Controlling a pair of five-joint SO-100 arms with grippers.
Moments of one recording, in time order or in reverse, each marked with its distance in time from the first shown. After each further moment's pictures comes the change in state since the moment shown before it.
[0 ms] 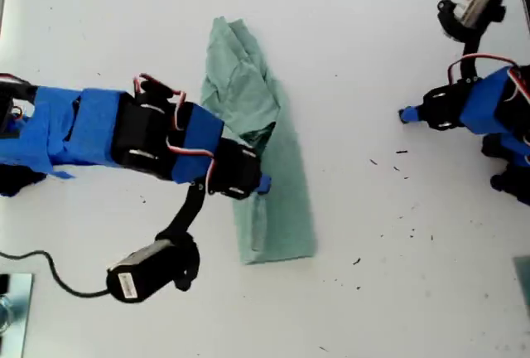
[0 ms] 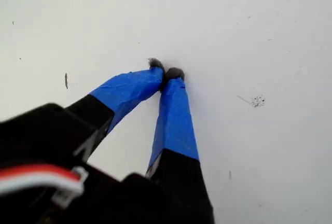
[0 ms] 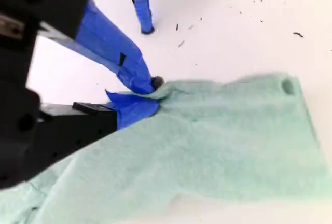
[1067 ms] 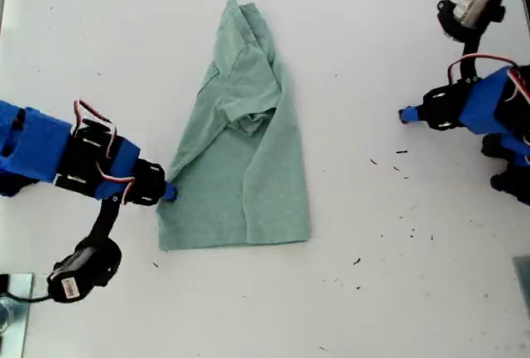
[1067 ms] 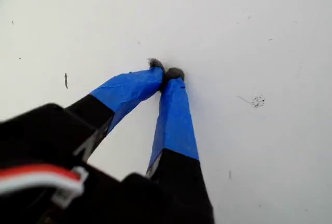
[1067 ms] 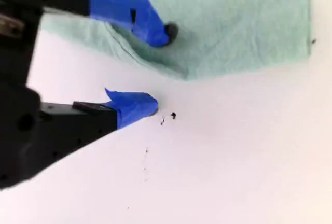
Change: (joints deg) arm 0 6.9 32.6 72.7 -12.0 -15.9; arm 1 -0.2 -0.2 -0.2 0.0 0.0
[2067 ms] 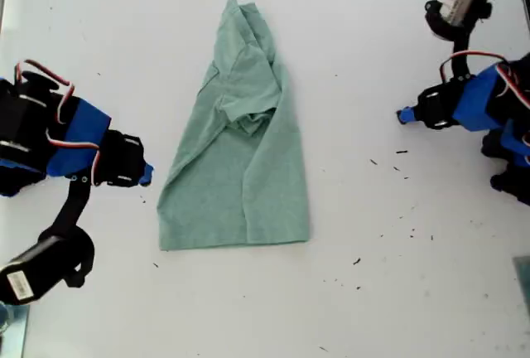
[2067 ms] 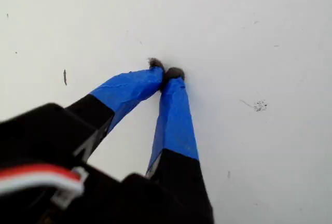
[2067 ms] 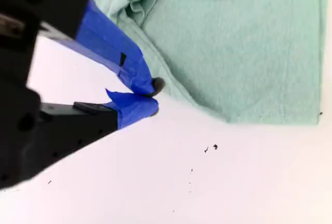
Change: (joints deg) arm 0 -2.7 13.7 -14.5 21.2 -1.8; arm 1 -0.4 -7.9 -2.8 -1.5 -2.1
